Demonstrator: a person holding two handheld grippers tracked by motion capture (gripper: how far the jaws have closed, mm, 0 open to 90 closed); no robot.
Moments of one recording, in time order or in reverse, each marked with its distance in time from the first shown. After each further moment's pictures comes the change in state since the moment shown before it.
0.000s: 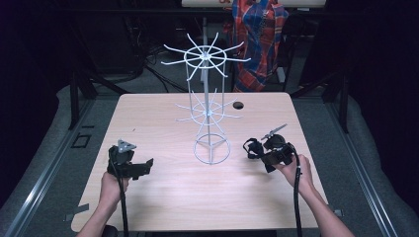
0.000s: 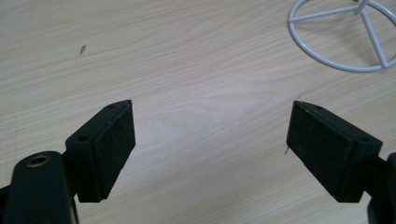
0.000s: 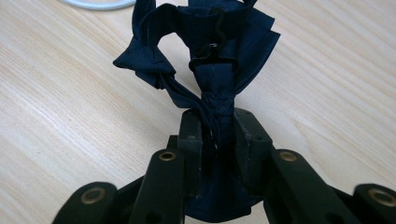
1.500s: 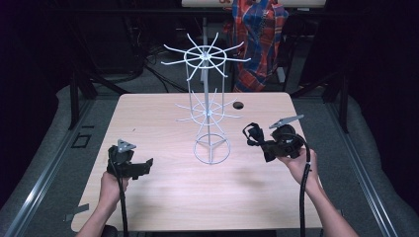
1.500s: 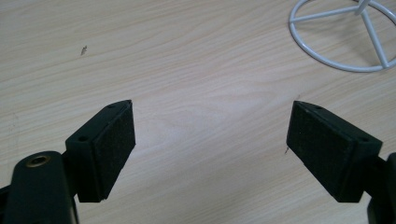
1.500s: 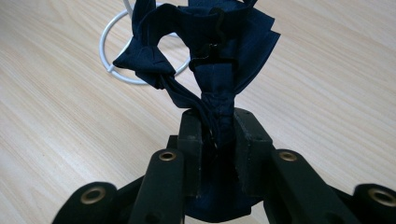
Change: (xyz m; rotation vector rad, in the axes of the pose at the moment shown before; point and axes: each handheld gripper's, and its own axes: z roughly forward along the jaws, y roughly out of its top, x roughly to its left) left arm 0.001 0.000 0.000 -0.001 -0.002 0.002; right arm 0.002 0.011 -0.057 -0.210 0.043 0.019
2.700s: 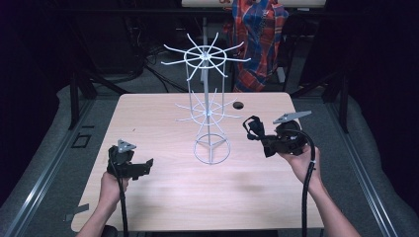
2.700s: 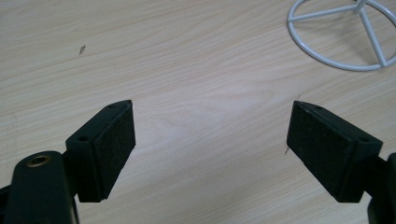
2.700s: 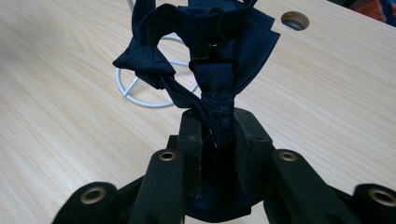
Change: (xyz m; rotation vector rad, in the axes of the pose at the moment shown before) left arm 0.000 0.000 -0.001 -0.001 -0.003 0.000; right arm 0.005 0.010 -0.023 -0.085 0.010 -0.004
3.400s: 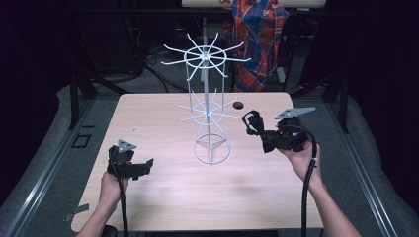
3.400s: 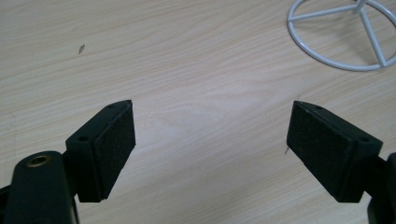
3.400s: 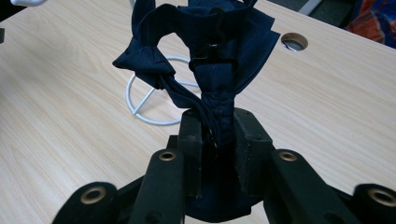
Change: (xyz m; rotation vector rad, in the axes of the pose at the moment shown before) left arm -0.001 0.000 0.001 0.004 -0.004 0.000; right arm 0.002 0.011 -0.009 -0.054 0.020 0.008
